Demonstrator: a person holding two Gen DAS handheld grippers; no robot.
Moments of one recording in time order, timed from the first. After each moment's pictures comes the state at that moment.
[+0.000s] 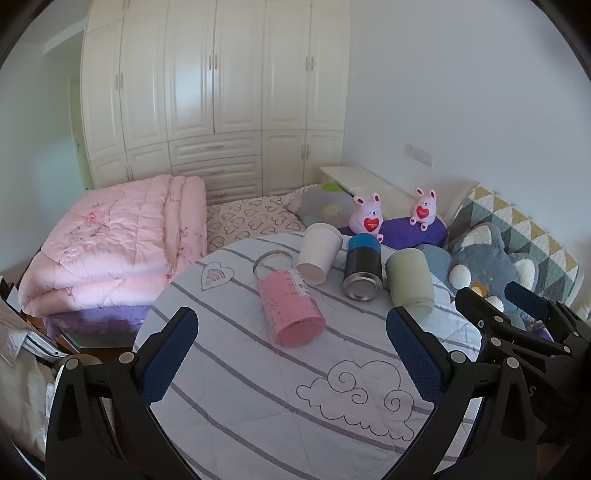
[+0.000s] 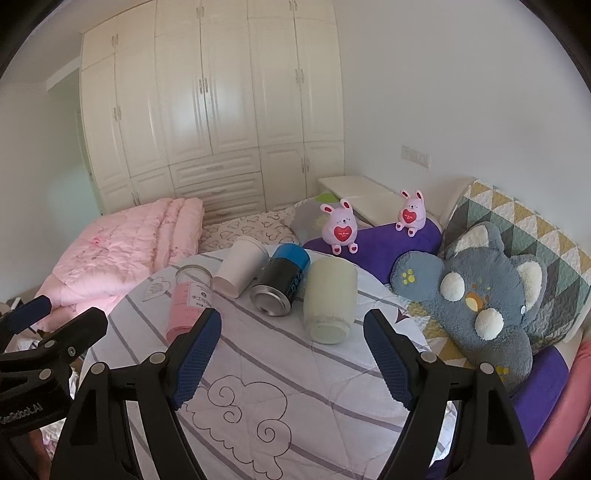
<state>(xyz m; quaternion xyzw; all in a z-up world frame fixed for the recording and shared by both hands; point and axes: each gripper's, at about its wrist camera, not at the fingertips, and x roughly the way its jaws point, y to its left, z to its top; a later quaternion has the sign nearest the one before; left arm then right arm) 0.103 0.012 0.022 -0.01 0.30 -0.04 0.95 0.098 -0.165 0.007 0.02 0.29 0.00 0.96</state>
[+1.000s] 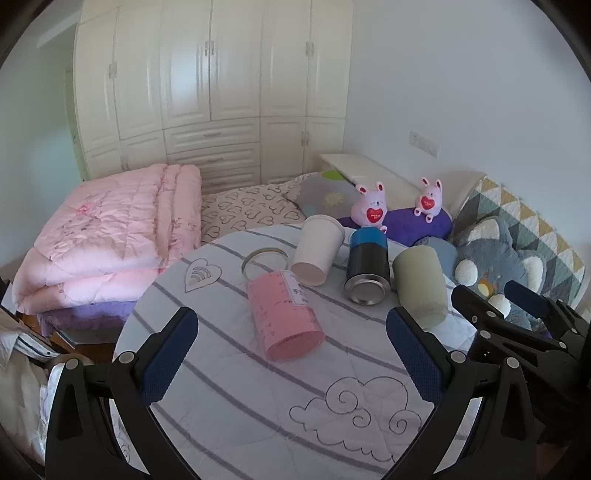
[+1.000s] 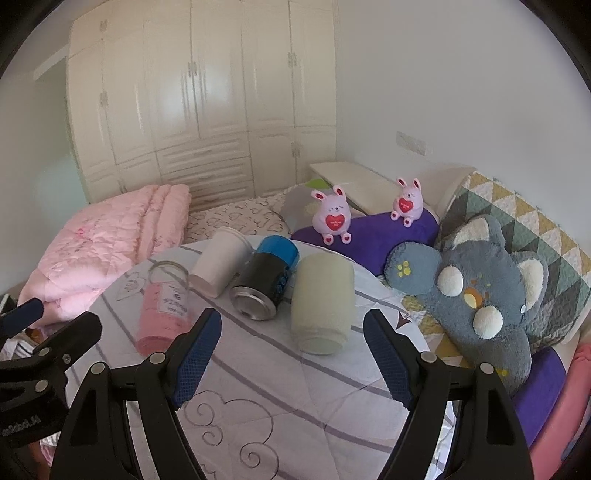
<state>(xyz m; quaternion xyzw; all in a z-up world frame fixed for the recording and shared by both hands) 0.151 0.001 0.001 -0.01 0.33 -0.04 0.94 0.147 -0.172 -0.009 0.02 0.33 -0.03 0.95</state>
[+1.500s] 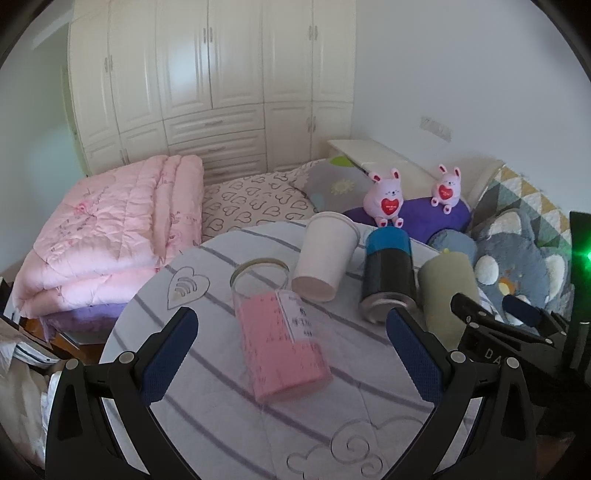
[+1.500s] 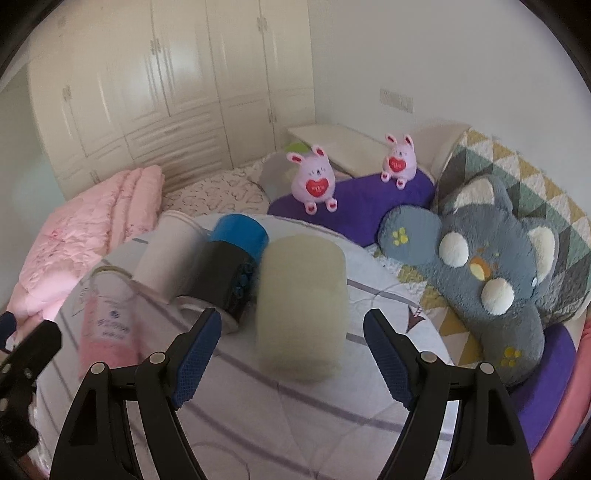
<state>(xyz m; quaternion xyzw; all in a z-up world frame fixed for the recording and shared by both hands) 0.219 -0.016 -0.025 0.01 0.36 -0.03 0.93 0.224 -0.202 -0.058 0.06 0.39 -0.06 0.92</state>
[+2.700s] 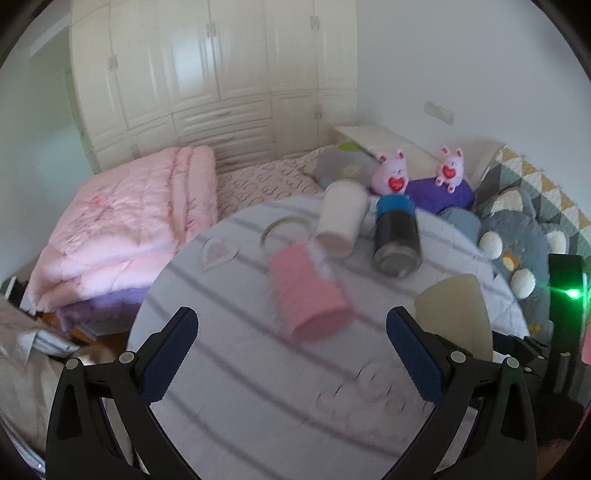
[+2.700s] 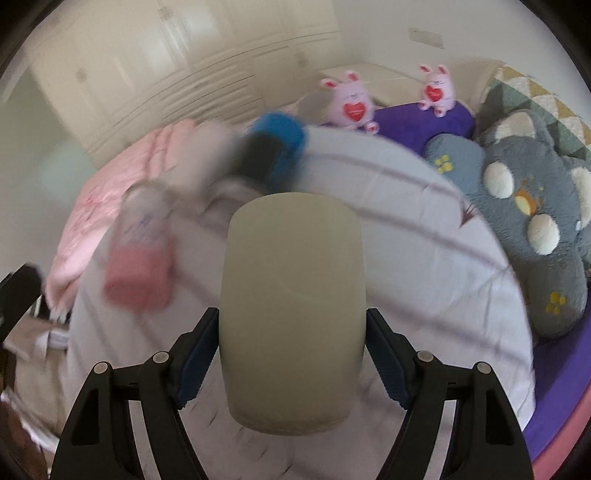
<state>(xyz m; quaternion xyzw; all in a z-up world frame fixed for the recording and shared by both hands) 0.157 0.011 -0.022 0.03 0.38 -0.01 0.92 0.179 -0.181 -0.097 0.11 0.48 0.04 0.87</state>
